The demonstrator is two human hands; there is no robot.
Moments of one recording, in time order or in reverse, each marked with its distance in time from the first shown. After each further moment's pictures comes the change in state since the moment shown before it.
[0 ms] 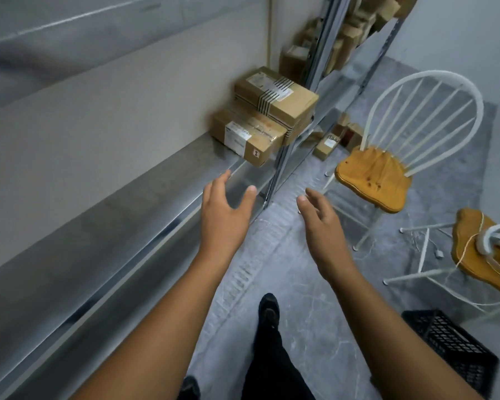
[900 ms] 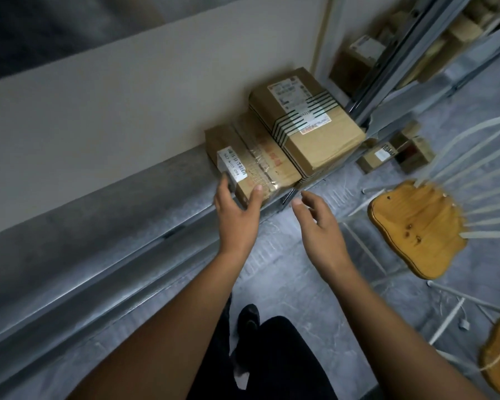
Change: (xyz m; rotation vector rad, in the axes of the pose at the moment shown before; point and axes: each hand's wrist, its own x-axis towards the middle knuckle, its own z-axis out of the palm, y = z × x) left_hand 0.163 -0.028 0.161 -0.194 0.266 -0.376; right_hand 0.247 0.002 -0.004 -0.185 -0.341 0.031
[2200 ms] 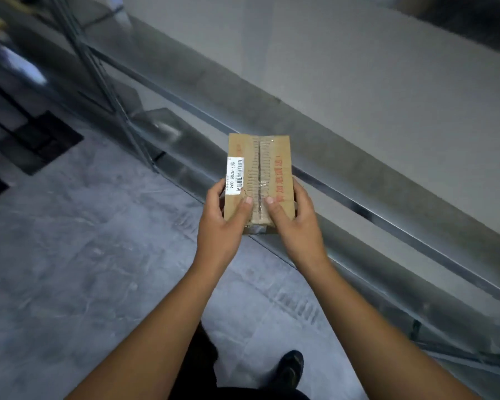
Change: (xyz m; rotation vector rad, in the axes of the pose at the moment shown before) left_hand -0.350 -0.097 -0.361 -0.332 1.088 0.027; right_hand -0.338 -0.049 0.278 -0.096 -1.126 -0.622
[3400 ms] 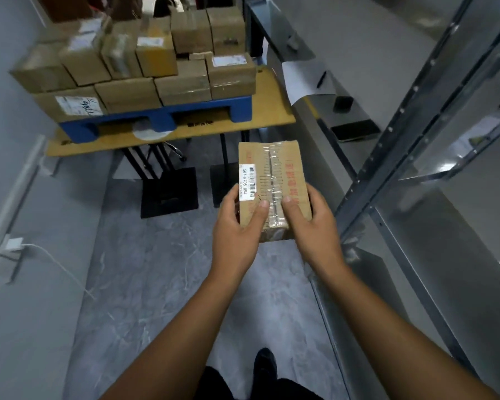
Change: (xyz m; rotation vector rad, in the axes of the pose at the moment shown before) left_hand 0.432 0.069 -0.539 0.003 0.796 0.078; right_hand 0.318 -0.257 0.674 -0.027 -0.670 -0.321
